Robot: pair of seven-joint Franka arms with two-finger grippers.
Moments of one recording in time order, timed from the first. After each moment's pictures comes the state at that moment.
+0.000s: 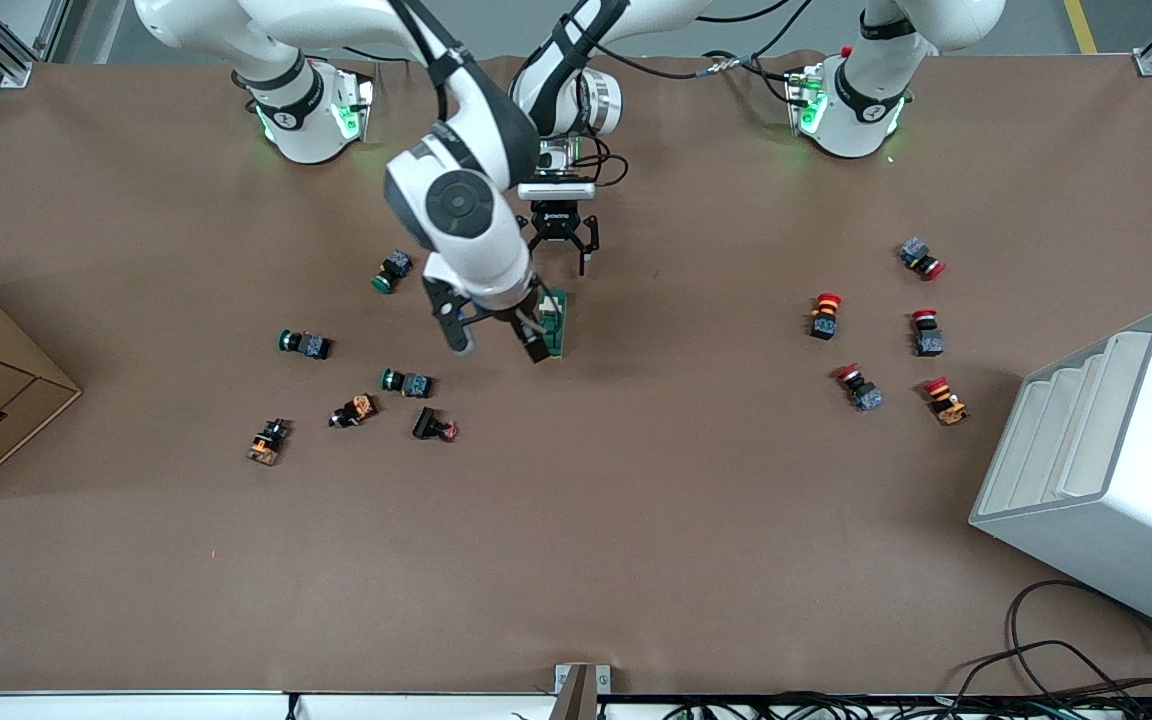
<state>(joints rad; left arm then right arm) -1.22 0.70 -0.10 -1.92 1.54 2.18 -2.59 0.77 0.43 -0.03 -1.80 0.14 2.27 1.79</state>
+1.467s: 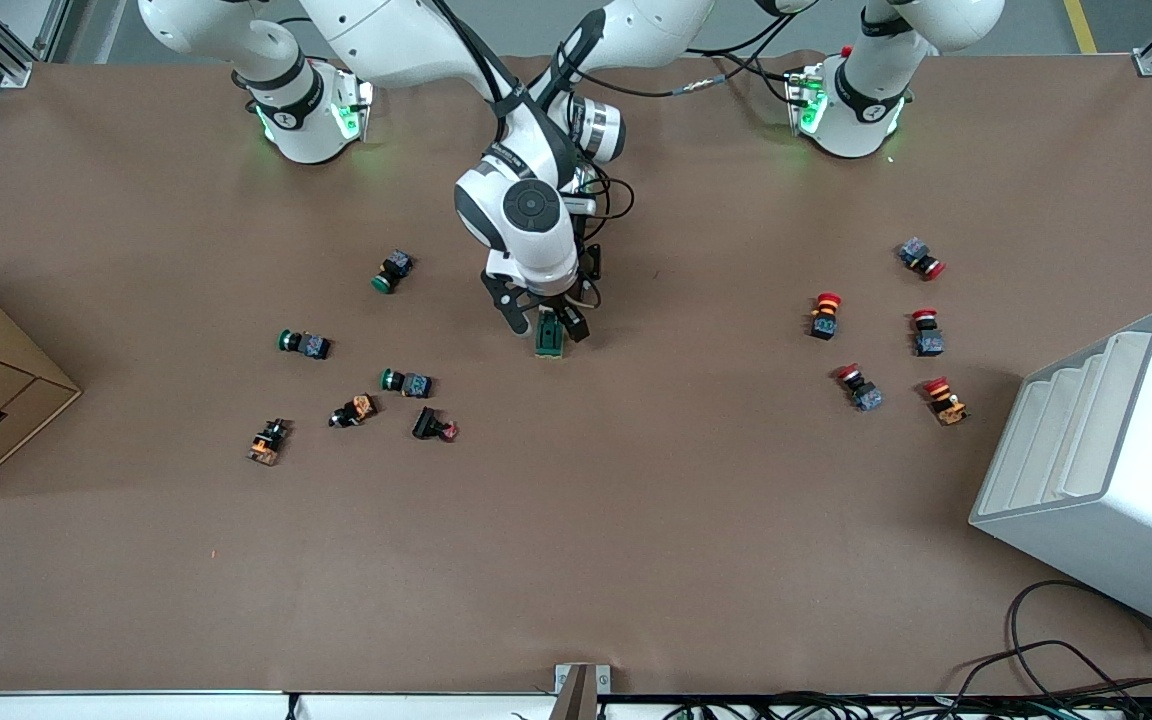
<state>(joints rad) -1.24 0.87 -0.10 -1.88 1.87 1.92 -2.69 0.89 0.60 -0.03 -1.86 0.11 2.50 1.79</state>
